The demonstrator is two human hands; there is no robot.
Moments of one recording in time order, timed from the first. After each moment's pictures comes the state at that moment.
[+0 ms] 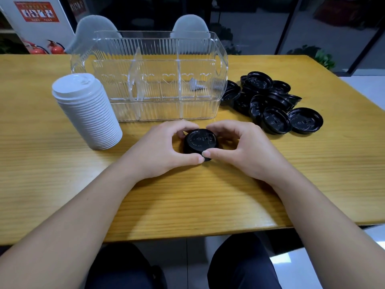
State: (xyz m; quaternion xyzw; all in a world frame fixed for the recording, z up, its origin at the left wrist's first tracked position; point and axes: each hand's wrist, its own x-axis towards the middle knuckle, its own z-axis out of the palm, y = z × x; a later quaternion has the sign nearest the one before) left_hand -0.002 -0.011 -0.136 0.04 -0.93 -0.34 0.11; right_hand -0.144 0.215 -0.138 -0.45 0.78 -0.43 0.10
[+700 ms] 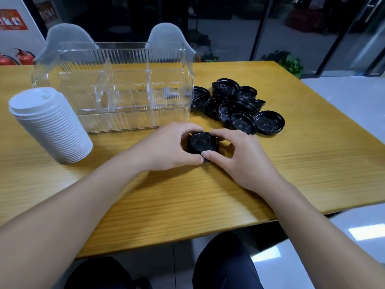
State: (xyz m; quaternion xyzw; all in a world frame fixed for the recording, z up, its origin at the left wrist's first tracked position) left_hand -0.061 0.035 -0.113 0.00 -0.94 -0.33 0.03; right_hand -0.144 0.265 -0.137 -0.35 0.87 -0.35 -0.01
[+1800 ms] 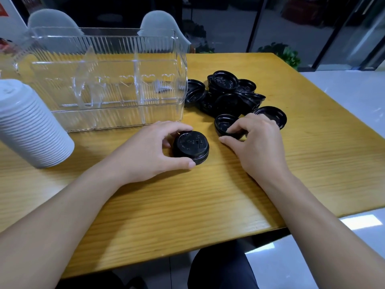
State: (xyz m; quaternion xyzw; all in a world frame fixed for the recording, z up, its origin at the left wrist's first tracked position) left_hand -0.055 0.019 -0.134 -0.01 -0.93 -0.35 0.07; right_hand -0.183 0.272 -0.145 -0.28 0.89 -0.31 -0.17
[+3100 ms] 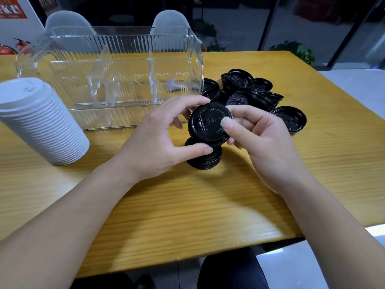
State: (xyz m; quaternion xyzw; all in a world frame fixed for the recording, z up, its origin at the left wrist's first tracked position) left_hand -0.047 0.023 -0.117 -0.06 -0.89 -0.39 0.22; right_hand -0.153 0.251 -0.119 -0.31 0.64 -0.68 0.13
